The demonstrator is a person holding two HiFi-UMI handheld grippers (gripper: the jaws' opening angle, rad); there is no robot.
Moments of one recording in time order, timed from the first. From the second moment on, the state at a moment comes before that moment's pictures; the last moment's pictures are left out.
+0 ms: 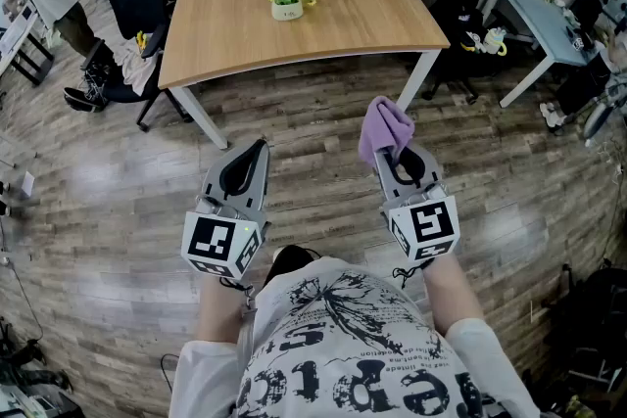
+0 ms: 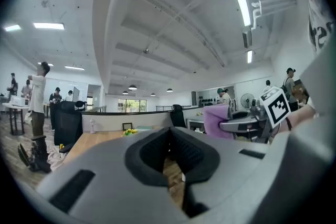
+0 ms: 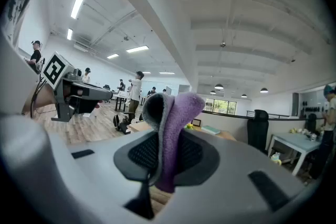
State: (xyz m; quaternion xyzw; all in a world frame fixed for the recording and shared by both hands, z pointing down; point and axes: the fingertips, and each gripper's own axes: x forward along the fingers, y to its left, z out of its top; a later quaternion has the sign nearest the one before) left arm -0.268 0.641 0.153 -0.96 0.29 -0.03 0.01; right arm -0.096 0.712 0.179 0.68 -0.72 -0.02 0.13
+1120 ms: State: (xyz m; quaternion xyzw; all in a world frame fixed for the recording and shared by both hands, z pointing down) left arm -0.255 0.558 0.197 -0.95 0.31 -0.05 -0.03; right arm -0.077 0.630 0.220 0.67 -0.73 0.02 0.13
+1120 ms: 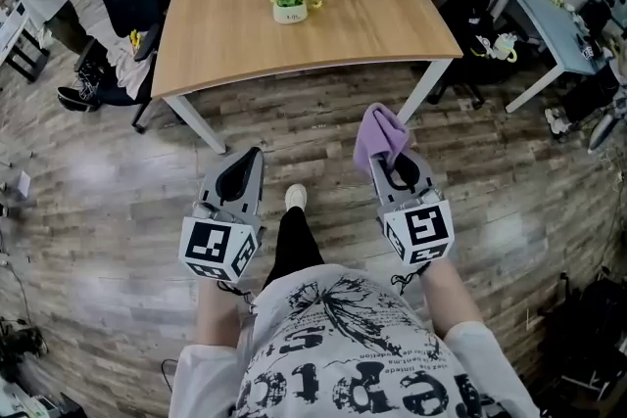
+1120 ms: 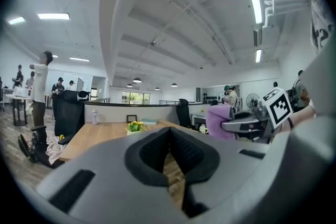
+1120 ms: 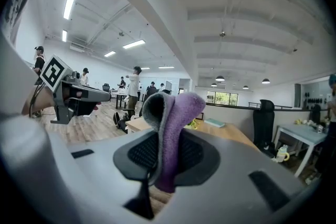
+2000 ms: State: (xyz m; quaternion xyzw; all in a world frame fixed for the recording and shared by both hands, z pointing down) left arm -0.163 0.183 0.193 -0.96 0.28 -0.05 -0.04; right arm 0.014 0.264 0.227 0.70 -0.70 0.07 0.16
